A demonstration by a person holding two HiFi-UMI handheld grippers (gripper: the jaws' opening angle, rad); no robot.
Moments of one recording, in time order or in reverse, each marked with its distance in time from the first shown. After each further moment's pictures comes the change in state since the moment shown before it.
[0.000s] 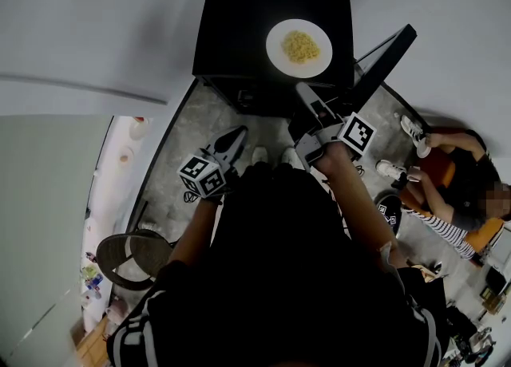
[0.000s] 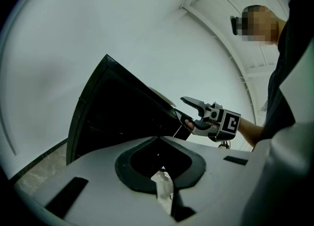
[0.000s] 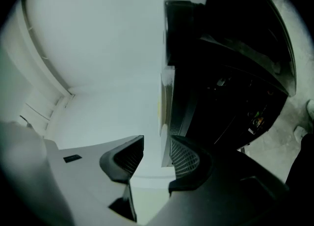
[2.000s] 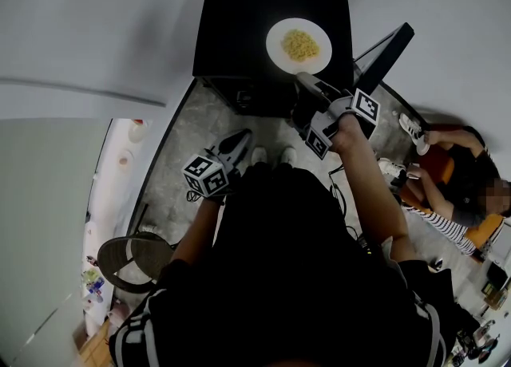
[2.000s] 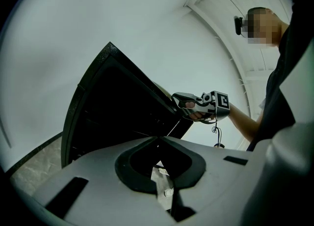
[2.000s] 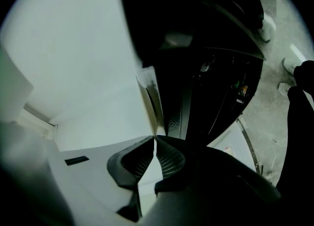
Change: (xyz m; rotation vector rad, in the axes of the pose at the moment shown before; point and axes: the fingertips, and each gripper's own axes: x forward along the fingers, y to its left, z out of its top) left arm -0.004 -0.011 -0.016 -0.037 0.032 -0.047; right arm 0.009 -0.002 0.007 0.361 0.034 -0.132
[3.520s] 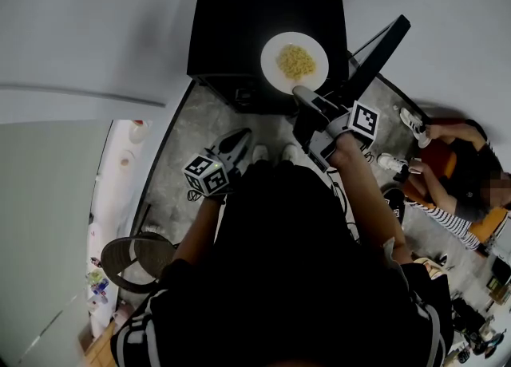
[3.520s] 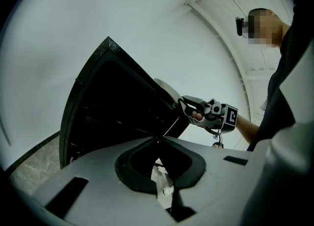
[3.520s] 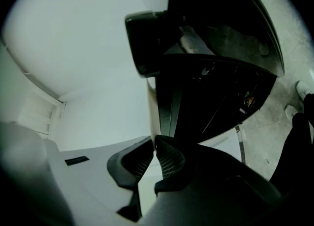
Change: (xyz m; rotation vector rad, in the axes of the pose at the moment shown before) left arm 0.012 0.007 -0.010 -0.015 0.026 0.002; right arm -0.021 -0.016 -0.009 -0.194 0.113 0.058
